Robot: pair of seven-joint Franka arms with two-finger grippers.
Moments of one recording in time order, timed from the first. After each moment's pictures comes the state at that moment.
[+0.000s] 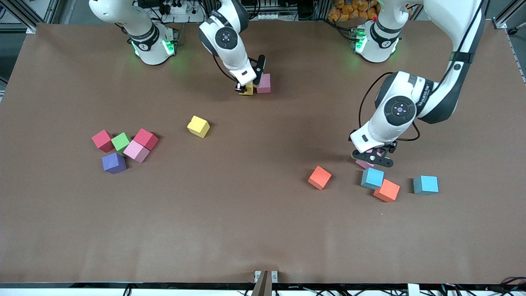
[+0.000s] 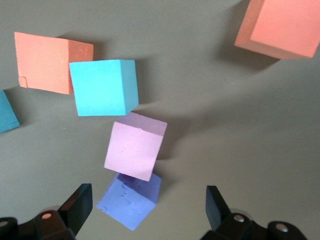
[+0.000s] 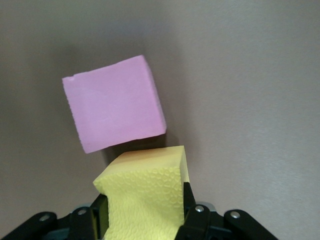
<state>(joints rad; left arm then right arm) -0.02 0.29 -0.31 -2.01 0.23 2.15 -0.09 1.28 0.23 -0.20 -2.39 0.43 2.57 -0.64</state>
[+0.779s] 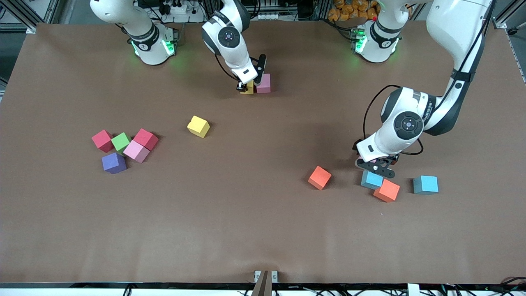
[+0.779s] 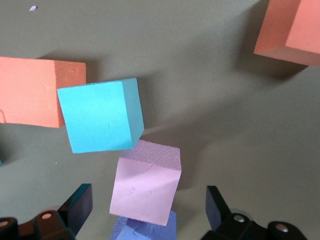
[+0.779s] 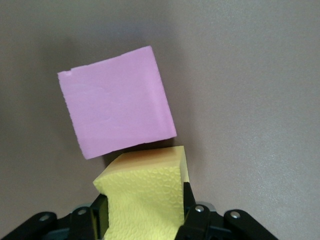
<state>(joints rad) 0.01 0.40 -0.29 -2.01 0.23 2.30 0.01 1.30 0.26 -0.20 -2.40 0.47 2.61 -0.64</state>
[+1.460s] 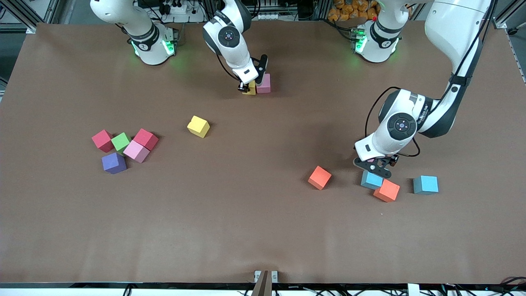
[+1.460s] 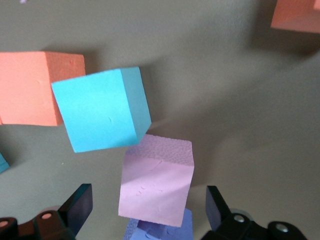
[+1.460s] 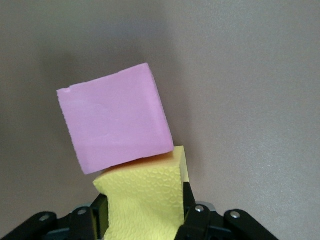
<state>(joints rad) 0.01 0.41 -0.29 -2.03 0.32 2.30 0.02 1.31 0.27 -0.20 -2.39 0.49 2.65 -0.64</state>
